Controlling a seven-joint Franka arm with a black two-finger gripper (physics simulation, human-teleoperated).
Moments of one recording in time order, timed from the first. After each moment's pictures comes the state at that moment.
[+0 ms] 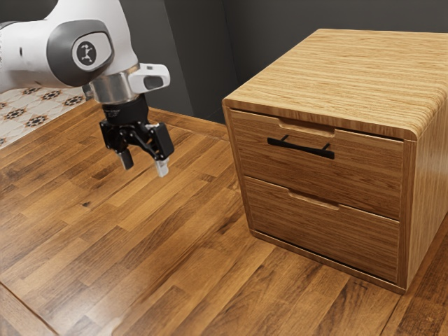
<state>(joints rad) -0.10 0.10 0.31 -1.42 -0.05 1.45 0.07</state>
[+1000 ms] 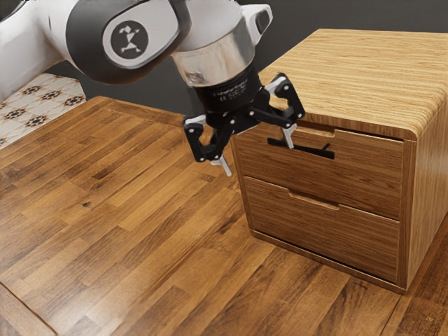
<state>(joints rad) -0.49 0.02 0.15 -1.32 0.05 1.57 -1.21</state>
